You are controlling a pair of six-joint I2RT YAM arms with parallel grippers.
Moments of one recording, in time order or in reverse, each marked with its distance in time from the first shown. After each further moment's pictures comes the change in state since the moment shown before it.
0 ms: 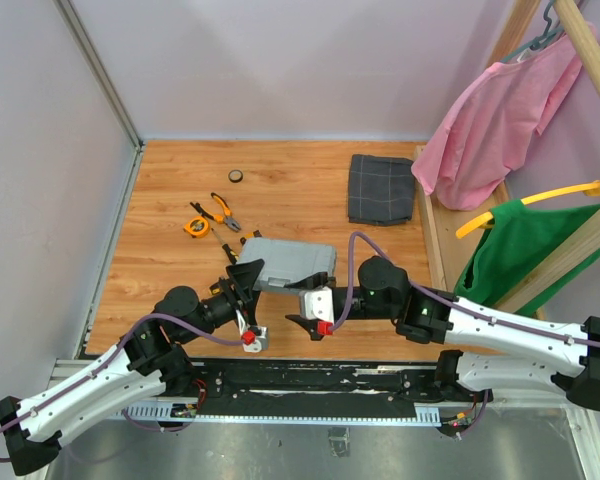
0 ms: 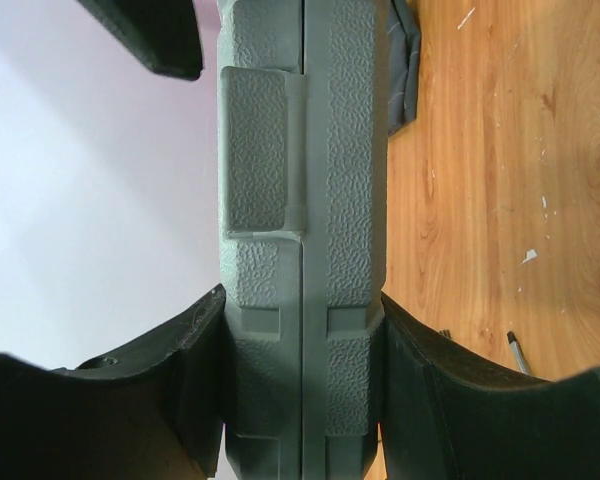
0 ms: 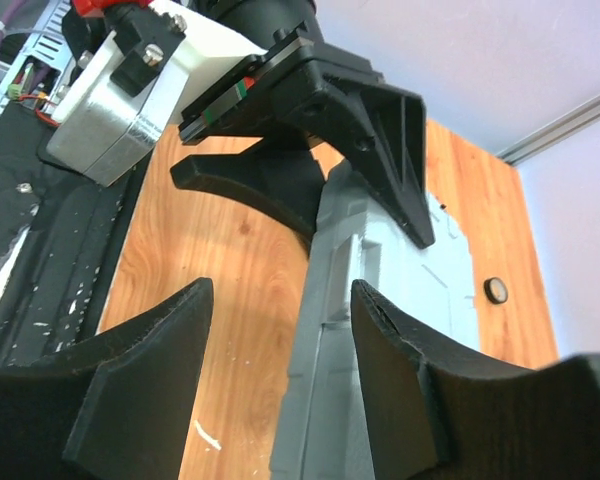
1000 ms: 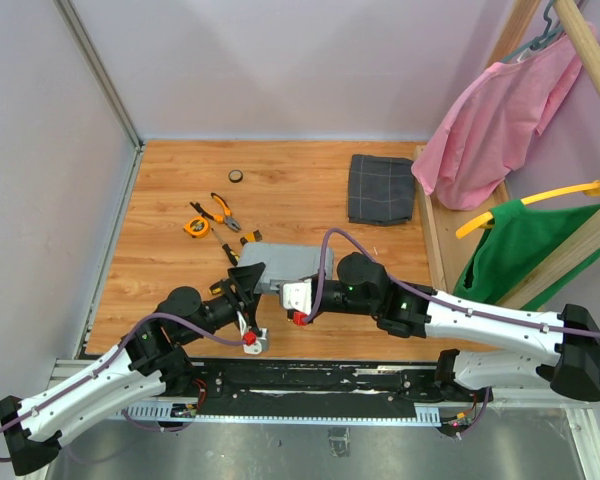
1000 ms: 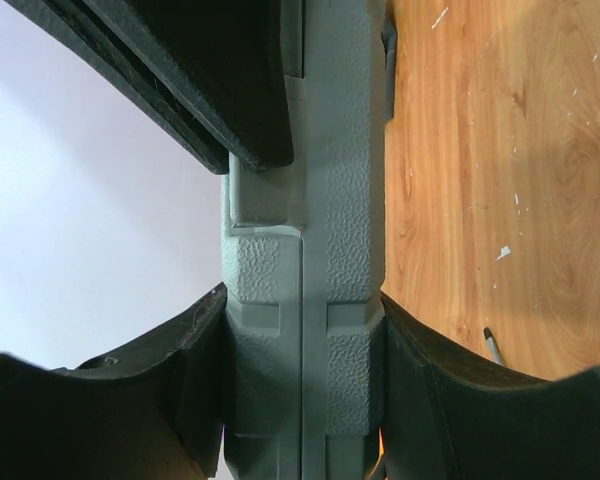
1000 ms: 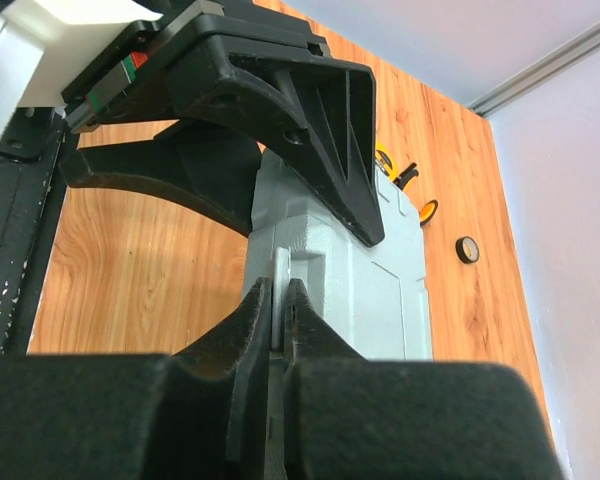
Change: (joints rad) left arm 0.000 -0.009 -0.013 -0.020 0.016 -0.012; right arm 0.000 0.134 0.045 0.052 0.133 -0.043
